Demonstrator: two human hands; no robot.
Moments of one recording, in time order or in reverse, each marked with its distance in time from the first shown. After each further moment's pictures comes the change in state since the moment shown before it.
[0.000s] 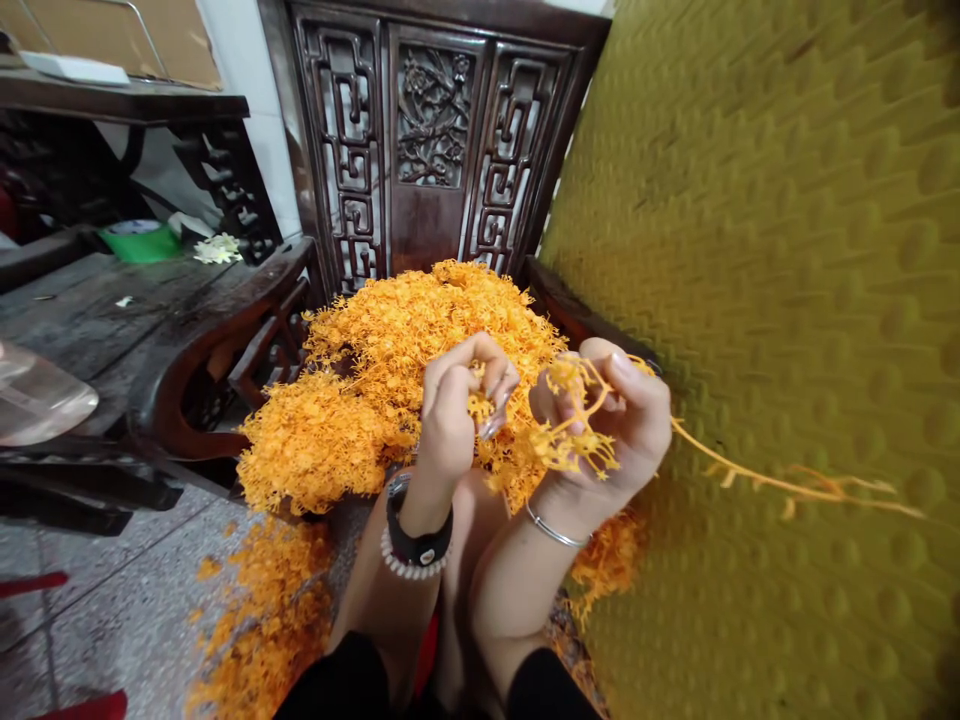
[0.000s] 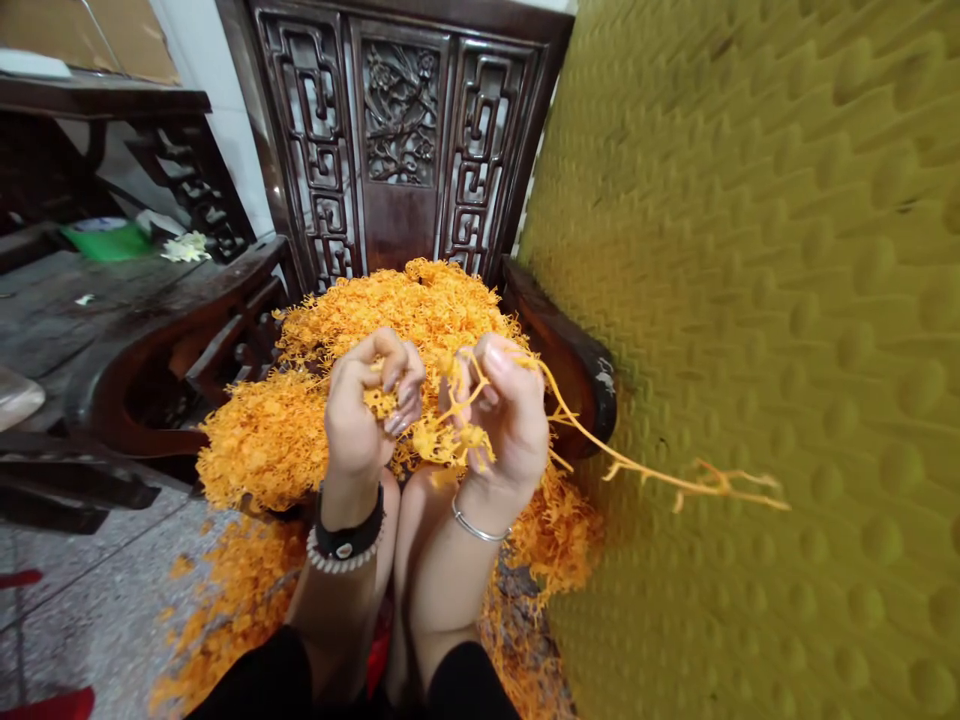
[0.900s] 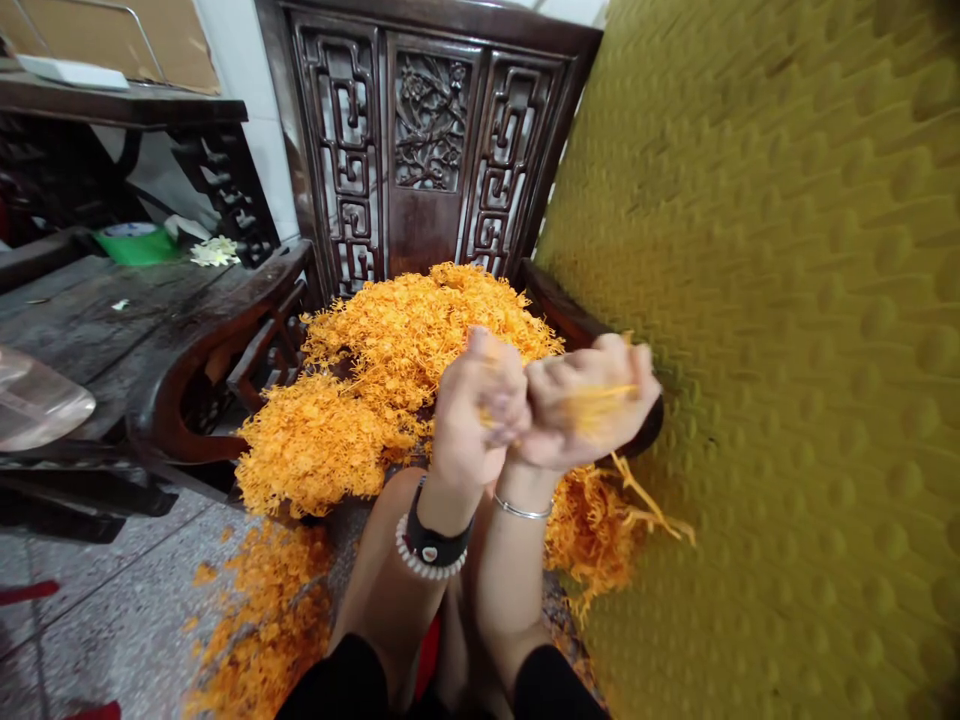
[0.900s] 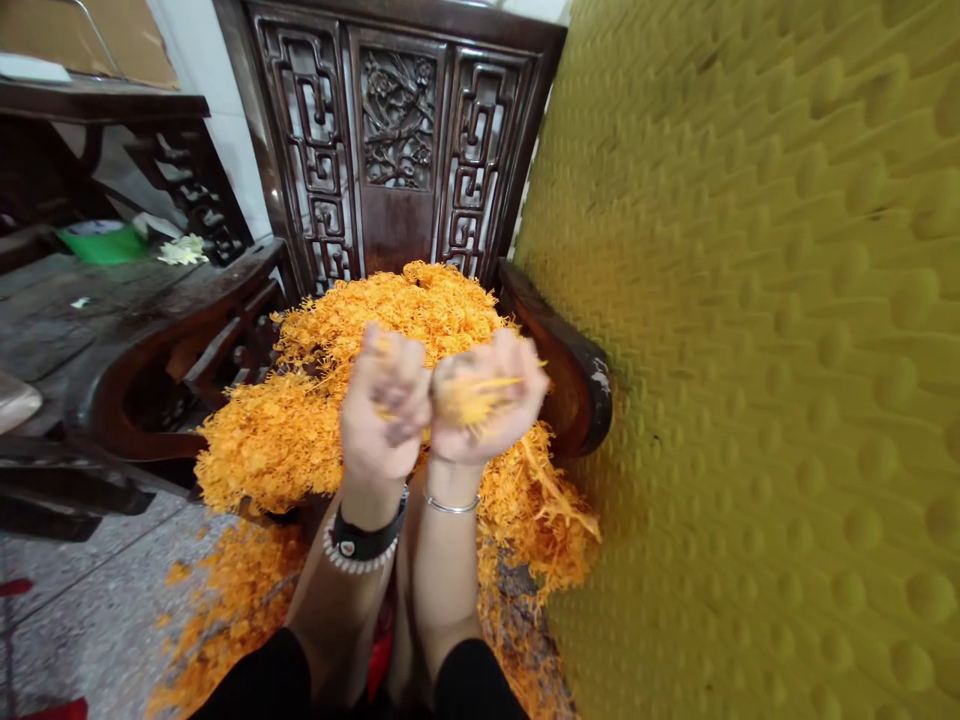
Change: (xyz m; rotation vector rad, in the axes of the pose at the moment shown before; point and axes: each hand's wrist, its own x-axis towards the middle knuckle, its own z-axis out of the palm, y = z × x) left_hand 0.002 -0.003 0.011 -0.077 0.161 -0.091; right_hand 0.006 0.017 0.005 -0.377 0.023 -0.099
